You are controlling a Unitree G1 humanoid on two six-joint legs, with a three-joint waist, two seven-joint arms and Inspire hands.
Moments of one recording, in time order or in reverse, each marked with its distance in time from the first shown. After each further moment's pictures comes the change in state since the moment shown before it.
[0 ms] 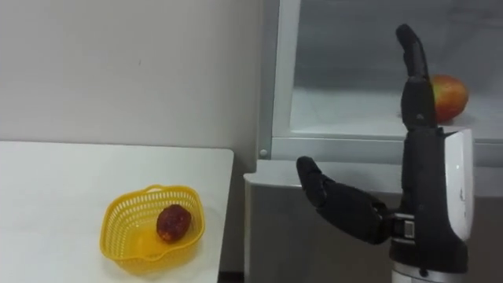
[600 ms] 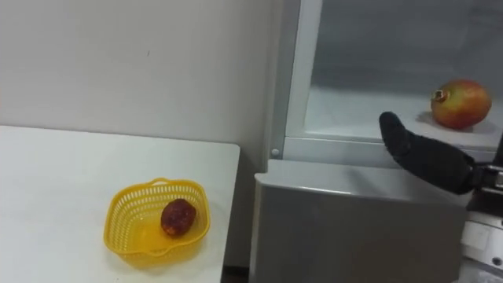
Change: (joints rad) left arm 0.020 0.028 0.029 -0.057 0.005 0.003 -0.013; right arm -0.214 -0.120 -0.157 0.217 0.178 0.064 -0.045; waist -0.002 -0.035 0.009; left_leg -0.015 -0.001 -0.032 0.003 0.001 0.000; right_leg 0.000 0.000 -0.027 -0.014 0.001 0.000
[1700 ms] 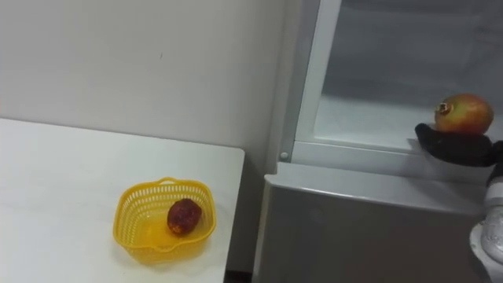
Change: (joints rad) left arm 0.021 0.012 0.059 -0.021 -0.004 0.061 -0.081; right arm -0.243 -0.175 -0.021 0.499 0.244 0.153 0.128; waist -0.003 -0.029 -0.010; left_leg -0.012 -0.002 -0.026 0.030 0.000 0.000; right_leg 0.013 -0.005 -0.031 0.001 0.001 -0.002
